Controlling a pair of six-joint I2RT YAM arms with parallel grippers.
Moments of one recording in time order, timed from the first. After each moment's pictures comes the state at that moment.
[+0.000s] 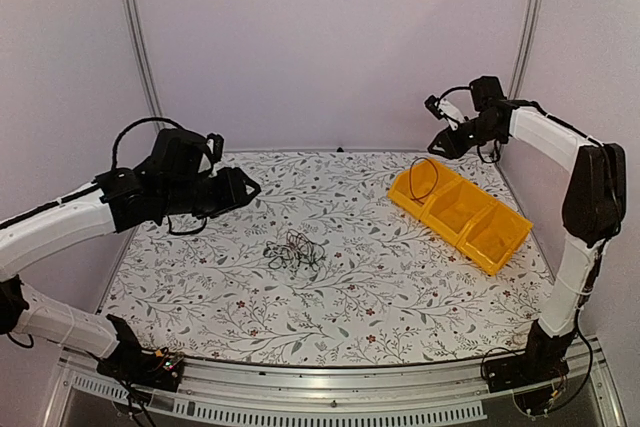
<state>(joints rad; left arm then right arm) -0.75 1.18 1.00 -0.39 -0.13 -0.79 0.19 1.89 1.71 -0.62 -0.38 -0.44</state>
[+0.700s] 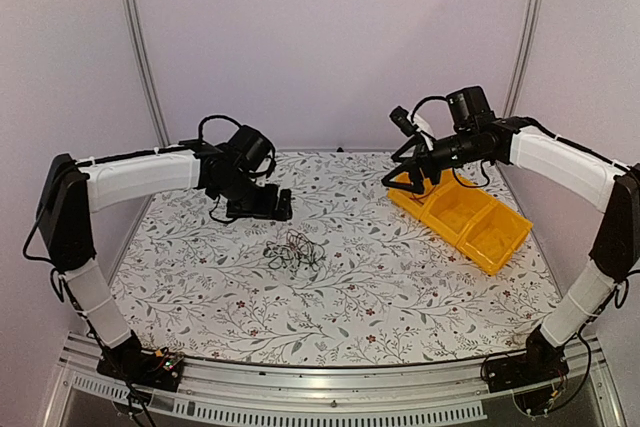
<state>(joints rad) -0.66 1.75 1.35 -0.65 -0.04 -0.47 0.44 1.62 1.41 -0.51 -0.69 -0.39</state>
